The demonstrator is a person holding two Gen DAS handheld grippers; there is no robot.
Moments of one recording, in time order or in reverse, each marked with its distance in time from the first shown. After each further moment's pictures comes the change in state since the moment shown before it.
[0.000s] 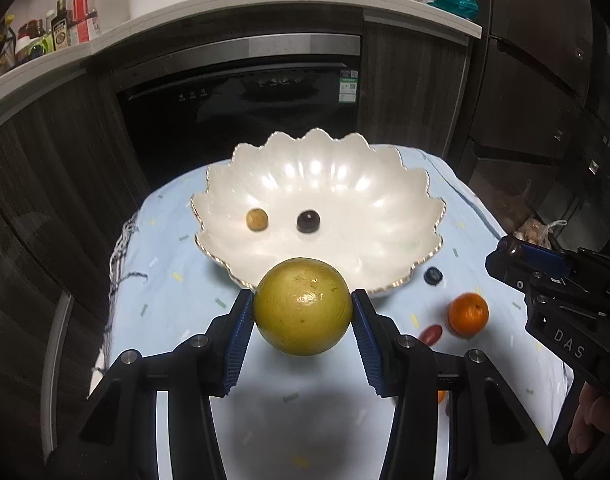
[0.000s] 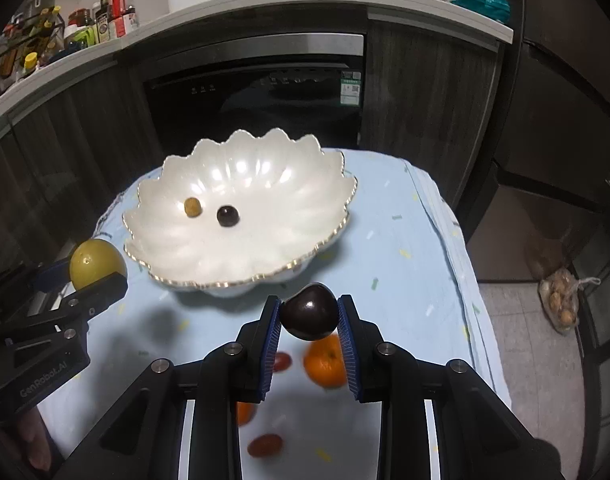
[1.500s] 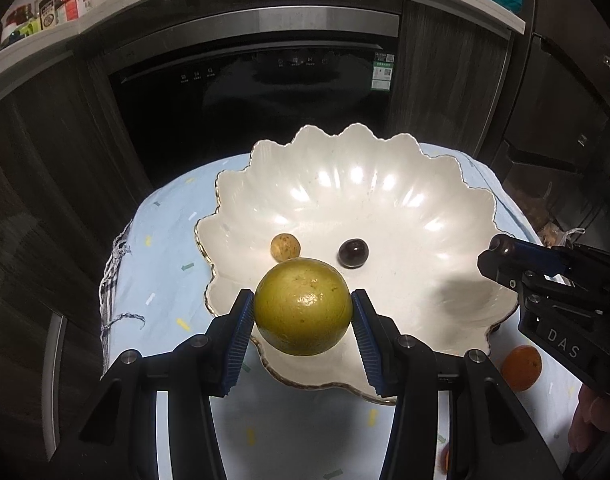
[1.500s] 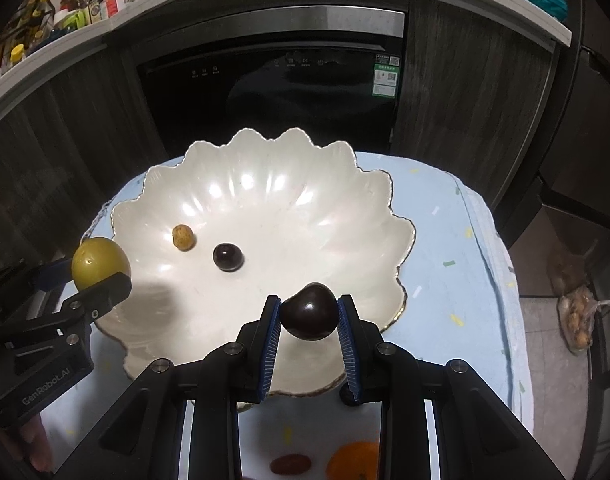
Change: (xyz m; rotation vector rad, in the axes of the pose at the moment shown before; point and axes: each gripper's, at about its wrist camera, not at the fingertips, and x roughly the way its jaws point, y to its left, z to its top) left arm 0.076 0.035 0.045 -0.026 0.084 0.020; right arm 0.088 0.017 0.058 -0.033 0.080 0.032
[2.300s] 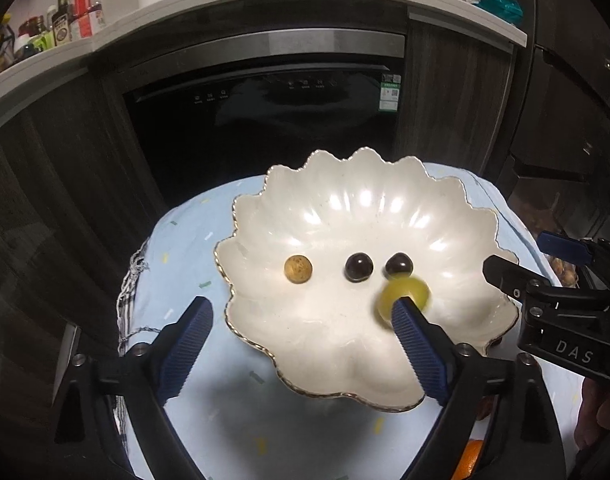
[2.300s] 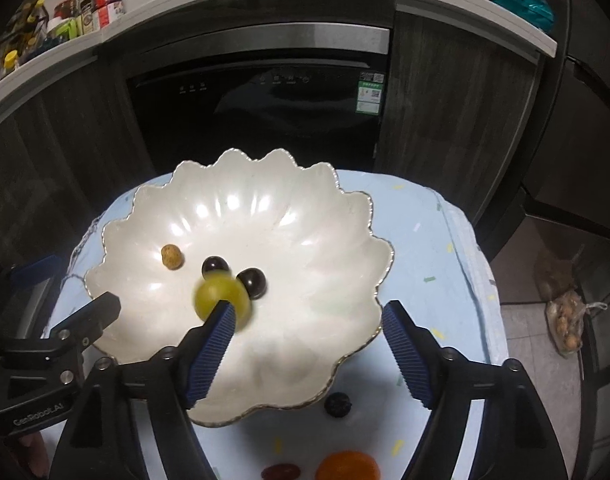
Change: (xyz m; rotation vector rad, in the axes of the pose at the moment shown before) left arm -0.019 0.001 0.006 -0.005 -0.074 0.047; right arm -0.016 -0.005 0.008 0.012 -0.058 -0.058
